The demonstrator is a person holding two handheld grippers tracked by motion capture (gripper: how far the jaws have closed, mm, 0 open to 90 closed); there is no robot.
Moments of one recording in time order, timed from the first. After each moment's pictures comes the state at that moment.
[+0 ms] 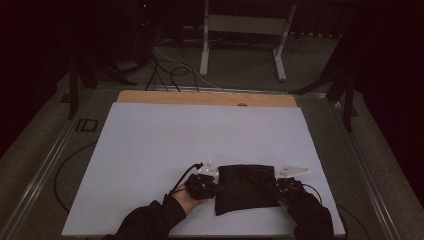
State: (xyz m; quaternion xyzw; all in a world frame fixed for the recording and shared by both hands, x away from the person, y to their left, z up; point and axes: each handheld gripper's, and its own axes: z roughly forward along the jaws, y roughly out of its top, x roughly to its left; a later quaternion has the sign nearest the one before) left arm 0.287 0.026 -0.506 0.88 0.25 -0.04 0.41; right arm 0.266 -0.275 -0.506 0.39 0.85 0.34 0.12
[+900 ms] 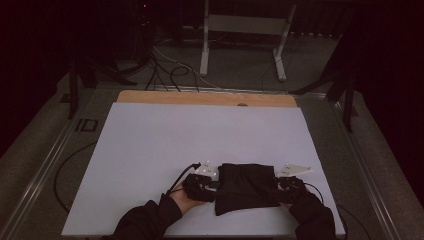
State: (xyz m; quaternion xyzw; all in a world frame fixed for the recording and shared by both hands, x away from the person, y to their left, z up) left arm 0.286 0.034 -0.502 0.88 0.24 -0.03 0.41; right arm 0.266 -0.277 -0.495 0.39 0.84 0.36 0.12
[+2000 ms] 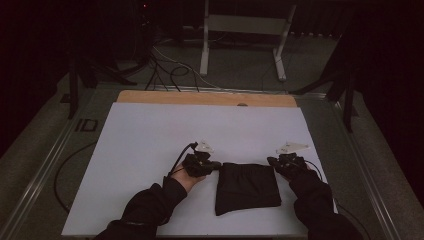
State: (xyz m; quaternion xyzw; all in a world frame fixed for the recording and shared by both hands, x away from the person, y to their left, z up) left arm 0.339 0.030 -0.494 0.86 0.31 0.01 0.40; right arm 0.326 -0.281 -0.482 0.39 0.85 0.32 0.19
